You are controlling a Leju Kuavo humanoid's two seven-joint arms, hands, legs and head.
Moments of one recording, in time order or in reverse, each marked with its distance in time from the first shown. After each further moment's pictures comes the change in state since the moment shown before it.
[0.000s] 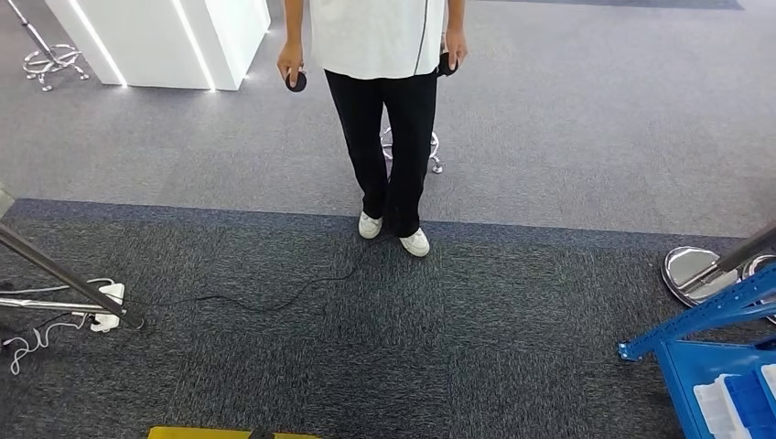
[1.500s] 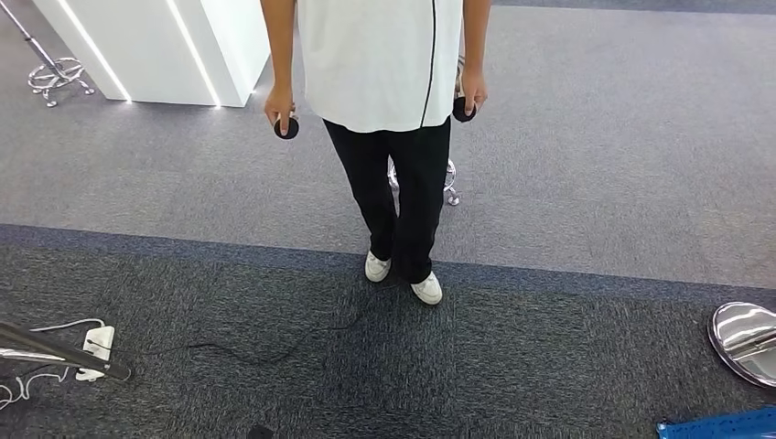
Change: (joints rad) left arm -0.003 0.017 0.000 0.000 0.035 0.005 0.012; right arm 0.000 0.003 0.020 -0.002 0.007 0.006 0.001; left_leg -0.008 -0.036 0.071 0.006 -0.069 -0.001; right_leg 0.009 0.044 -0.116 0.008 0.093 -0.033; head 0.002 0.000
